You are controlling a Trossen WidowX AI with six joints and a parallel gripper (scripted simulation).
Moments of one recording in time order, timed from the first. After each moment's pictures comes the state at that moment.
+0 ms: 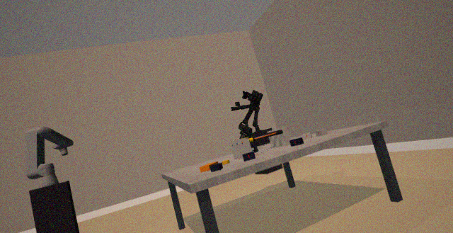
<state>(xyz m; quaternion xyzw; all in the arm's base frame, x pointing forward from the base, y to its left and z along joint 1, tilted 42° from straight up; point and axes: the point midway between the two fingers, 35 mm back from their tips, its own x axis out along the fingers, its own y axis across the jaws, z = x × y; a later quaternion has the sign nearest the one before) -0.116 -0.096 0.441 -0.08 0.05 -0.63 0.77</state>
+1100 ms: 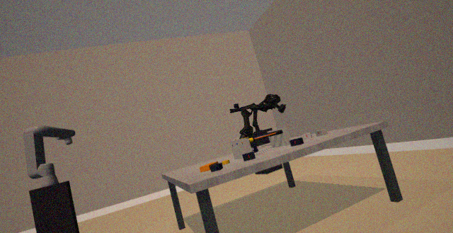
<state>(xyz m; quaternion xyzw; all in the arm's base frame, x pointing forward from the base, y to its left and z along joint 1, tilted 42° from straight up) 0.301 -0.025 0.350 -0.01 -0.03 -0.07 1.00</state>
